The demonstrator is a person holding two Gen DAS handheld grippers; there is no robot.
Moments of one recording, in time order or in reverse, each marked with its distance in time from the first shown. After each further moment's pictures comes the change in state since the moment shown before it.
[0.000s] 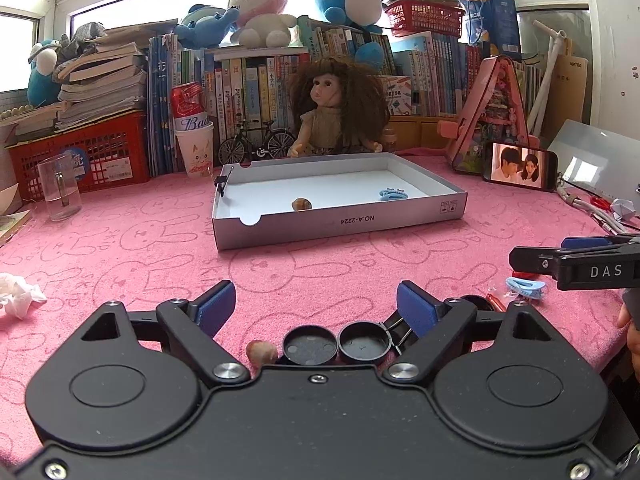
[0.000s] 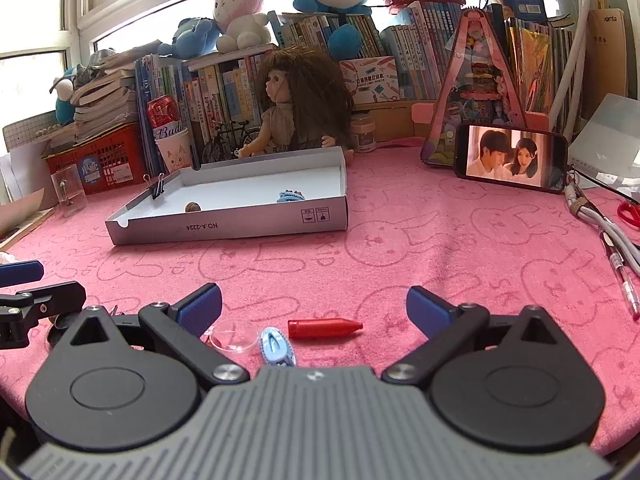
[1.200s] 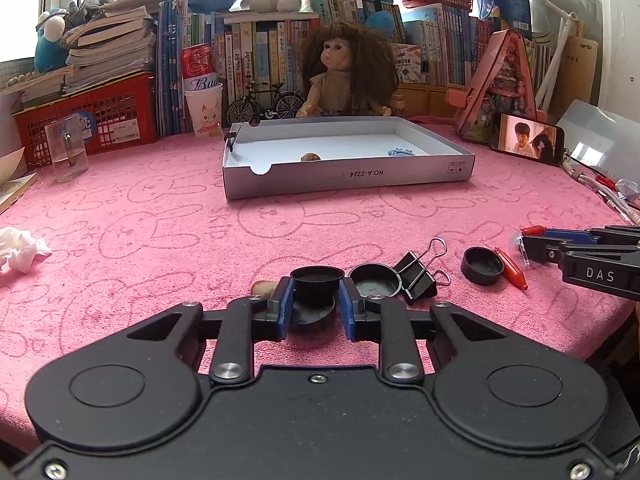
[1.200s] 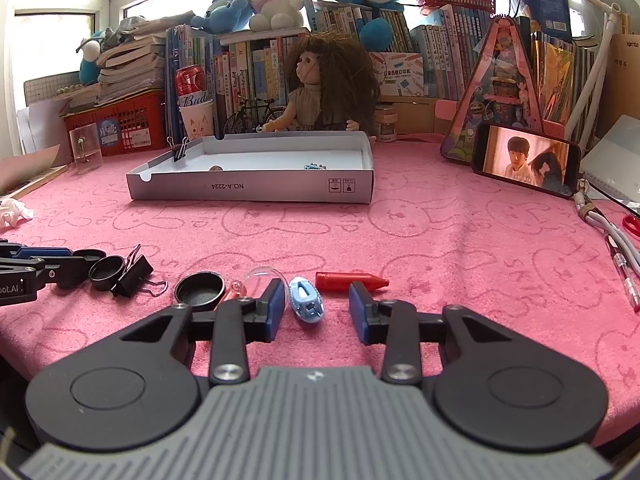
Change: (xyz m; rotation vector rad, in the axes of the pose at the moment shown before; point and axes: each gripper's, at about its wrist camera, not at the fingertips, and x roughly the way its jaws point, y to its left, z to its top) left arm -0.001 0.005 -0.021 -0.026 0.089 0.014; right arm -0.008 0.019 -0.022 -0.102 0.018 0.012
